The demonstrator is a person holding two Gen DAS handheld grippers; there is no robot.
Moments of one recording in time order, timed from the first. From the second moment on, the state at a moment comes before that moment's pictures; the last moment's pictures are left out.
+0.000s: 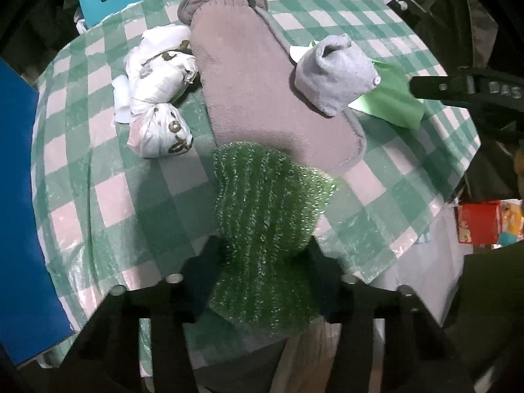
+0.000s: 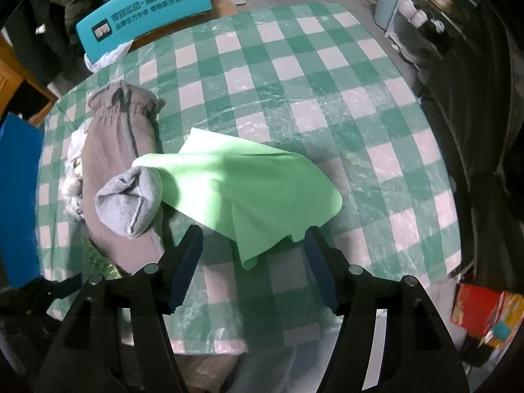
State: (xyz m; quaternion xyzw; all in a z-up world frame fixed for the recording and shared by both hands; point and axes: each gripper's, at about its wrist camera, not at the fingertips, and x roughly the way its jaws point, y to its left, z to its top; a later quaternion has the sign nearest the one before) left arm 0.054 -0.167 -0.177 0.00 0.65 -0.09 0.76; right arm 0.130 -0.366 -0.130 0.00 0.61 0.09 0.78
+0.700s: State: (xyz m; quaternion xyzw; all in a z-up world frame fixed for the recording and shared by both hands) left arm 0.060 -0.131 -0.157 -0.05 0.64 -0.07 0.77; right arm 0.156 -0.344 -0.179 -0.12 0.63 0.11 0.76
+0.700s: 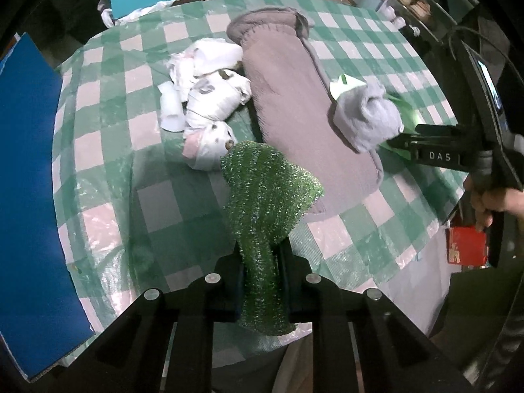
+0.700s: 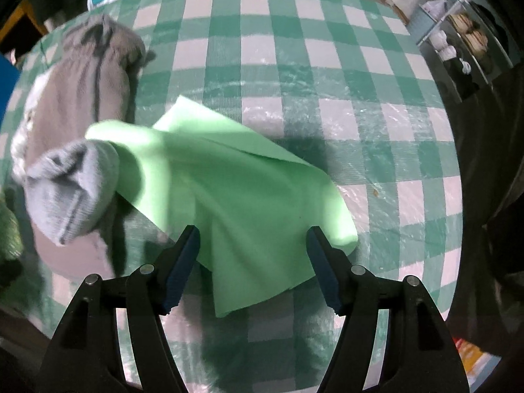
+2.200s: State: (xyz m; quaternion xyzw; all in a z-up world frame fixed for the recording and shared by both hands) left arm 0.069 -0.099 -0.093 -0.11 0.57 -0.06 0.81; right arm 0.150 -0.342 -0.064 0.05 0.50 0.15 0.85
